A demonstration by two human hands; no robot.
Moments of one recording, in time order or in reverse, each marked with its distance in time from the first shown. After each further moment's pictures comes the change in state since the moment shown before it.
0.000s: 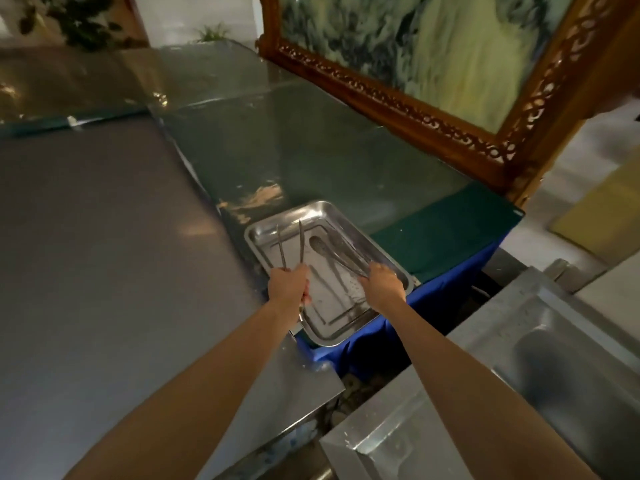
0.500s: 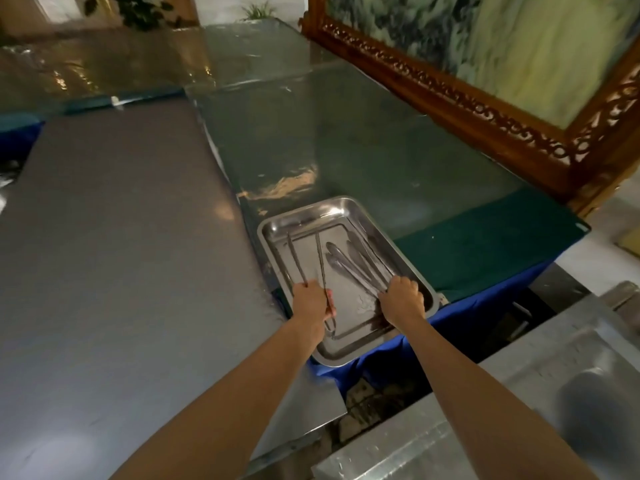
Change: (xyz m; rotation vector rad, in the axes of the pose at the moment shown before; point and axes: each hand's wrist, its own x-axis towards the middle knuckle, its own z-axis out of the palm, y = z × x) left_hand 0.021 -0.022 0.042 -0.237 0.144 -0.167; right_hand 0.056 0.029 0.037 -0.157 -0.012 -0.008
